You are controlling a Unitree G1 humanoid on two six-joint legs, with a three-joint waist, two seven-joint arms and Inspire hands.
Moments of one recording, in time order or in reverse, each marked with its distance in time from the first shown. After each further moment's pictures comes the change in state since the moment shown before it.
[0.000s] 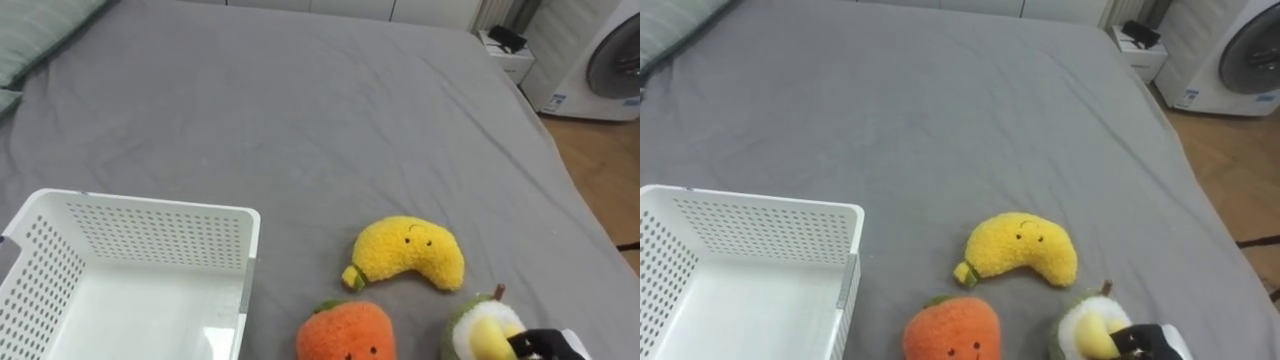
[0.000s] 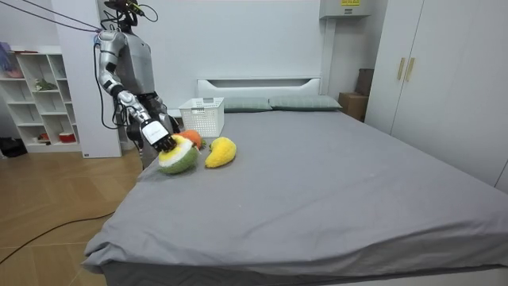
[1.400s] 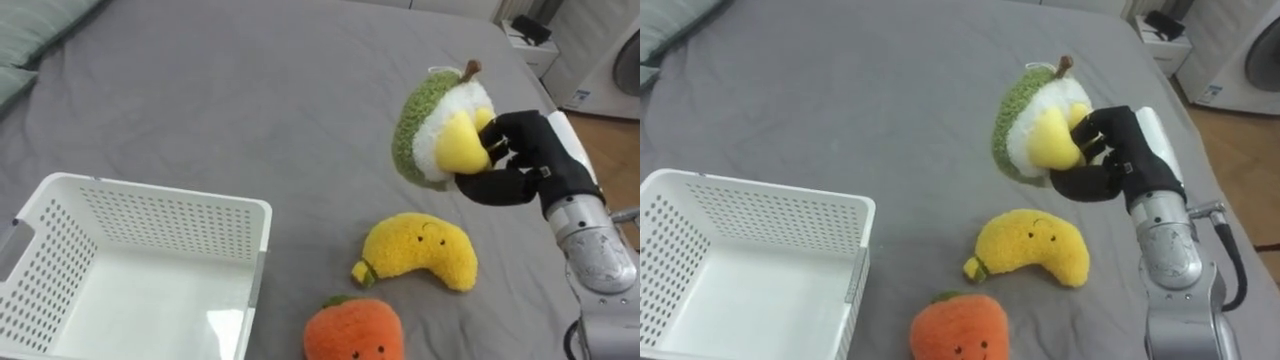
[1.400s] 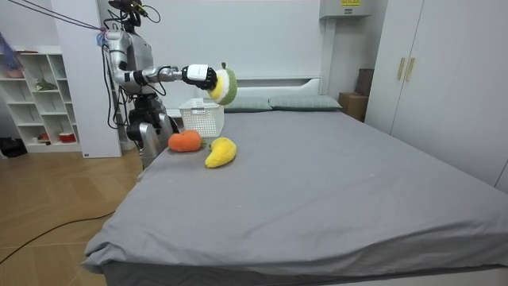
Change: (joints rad) left arm -0.044 -0.007 -0.005 0.005 -0.017 -0.009 -0.025; right arm -0.231 -0.016 0.046 -0.625 -0.013 0.057 0.145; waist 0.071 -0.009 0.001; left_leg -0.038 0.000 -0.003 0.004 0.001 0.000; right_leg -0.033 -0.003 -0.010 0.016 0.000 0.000
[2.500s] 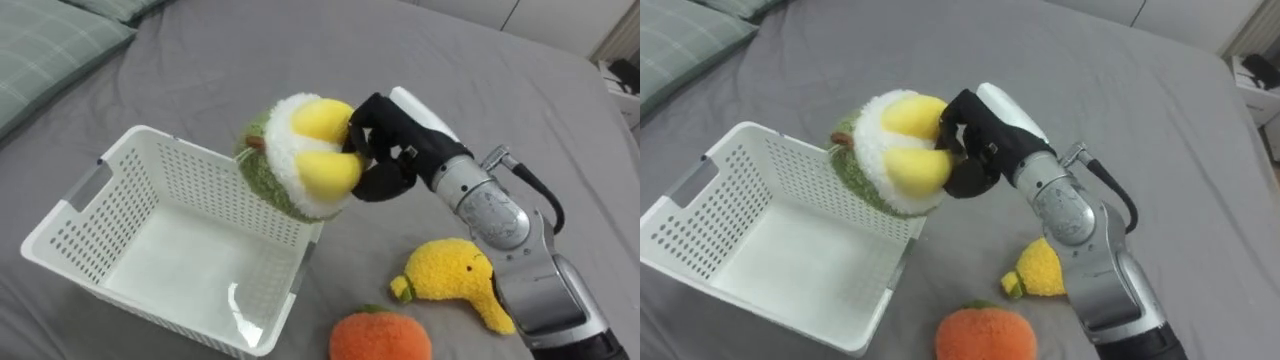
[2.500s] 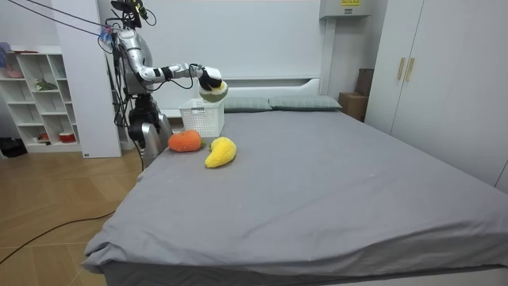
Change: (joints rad) left arm -0.077 0.017 -0.098 0.007 0.001 0.009 0.006; right arm -0.195 0.004 0.368 -0.005 -0.054 0.034 0.186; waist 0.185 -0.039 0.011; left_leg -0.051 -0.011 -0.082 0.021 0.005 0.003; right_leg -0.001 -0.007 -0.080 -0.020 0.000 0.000
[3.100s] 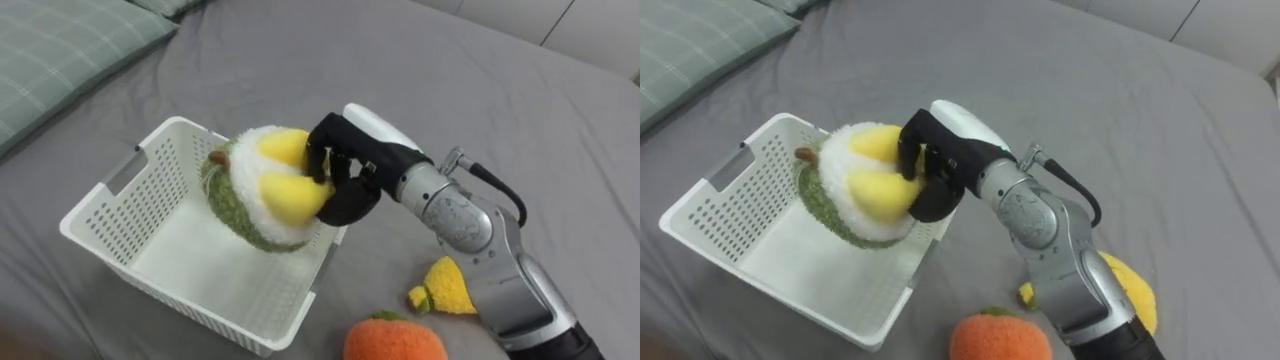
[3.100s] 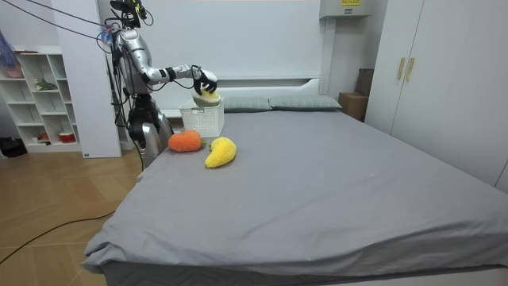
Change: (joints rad) left arm -0.025 0.010 -0.036 -0.048 0.000 0.008 -0.017; right arm -0.028 0.041 0.112 0.001 -0.065 0.006 0.060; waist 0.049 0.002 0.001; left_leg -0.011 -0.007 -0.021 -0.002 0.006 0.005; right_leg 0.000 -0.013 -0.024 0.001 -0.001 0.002
